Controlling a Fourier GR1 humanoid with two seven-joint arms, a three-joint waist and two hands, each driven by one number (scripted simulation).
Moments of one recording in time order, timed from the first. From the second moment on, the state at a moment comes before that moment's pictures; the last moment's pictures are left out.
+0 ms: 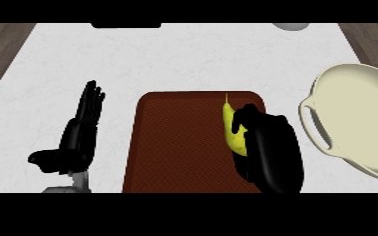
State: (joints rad) left arm 0.00 0.09 -0.07 -1.58 0.05 0.18 -0.12; right arm -0.13 -0.10 0.54 -1.92 1.37 0.05 0.59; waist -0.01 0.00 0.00
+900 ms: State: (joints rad) left arm 0.01 0.07 -0.08 -1.62 0.02 0.17 -0.09; right arm -0.12 -0.25 0.06 -2.04 1.24 0.11 0.54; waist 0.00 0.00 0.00
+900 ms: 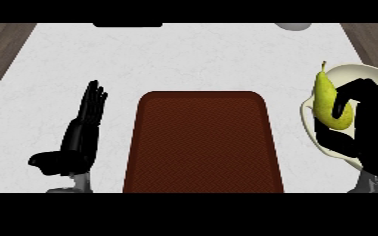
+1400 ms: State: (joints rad) left arm 0.00 0.07 -0.06 -1.60 0.02 0.16 -0.10; right arm -0.18 -0.41 -0.26 -1.73 1.02 0.03 0.29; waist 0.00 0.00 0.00
